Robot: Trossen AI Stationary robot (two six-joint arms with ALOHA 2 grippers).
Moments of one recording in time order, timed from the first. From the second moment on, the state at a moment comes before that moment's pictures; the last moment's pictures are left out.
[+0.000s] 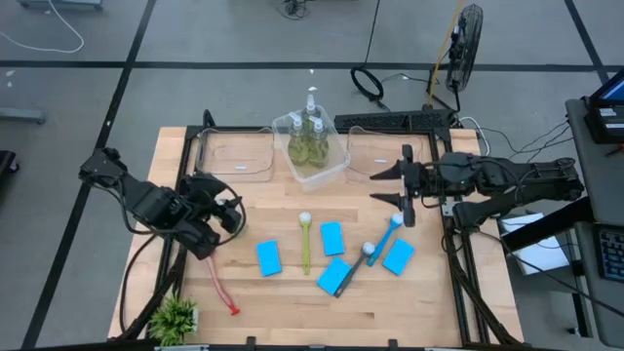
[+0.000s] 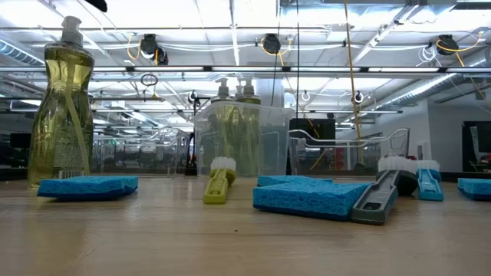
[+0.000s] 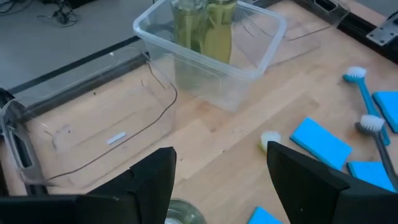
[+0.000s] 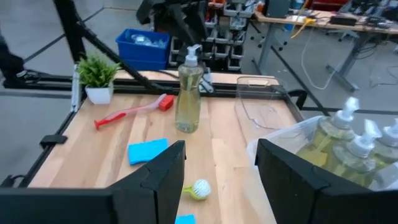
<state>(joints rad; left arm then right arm) -0.56 1.27 1.42 -1.57 -0.84 -1.46 0.13 0.94 1.11 -0.46 0.17 -0.01</state>
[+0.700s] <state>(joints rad) -0.51 1.20 1.28 -1.57 -0.81 -1.42 0.13 0.94 1.11 -0.52 0.12 0.06</state>
